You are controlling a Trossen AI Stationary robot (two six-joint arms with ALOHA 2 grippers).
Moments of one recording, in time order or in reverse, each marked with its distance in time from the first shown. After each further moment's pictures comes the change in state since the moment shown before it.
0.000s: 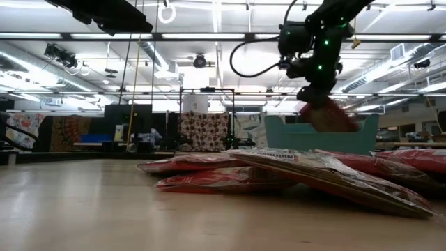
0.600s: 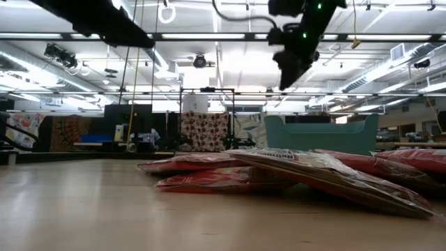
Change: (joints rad) left arm 0.000 0.091 -0.001 0.003 0.047 -0.057; right arm 0.152 -0.010 0.154 0.088 -0.234 -0.050
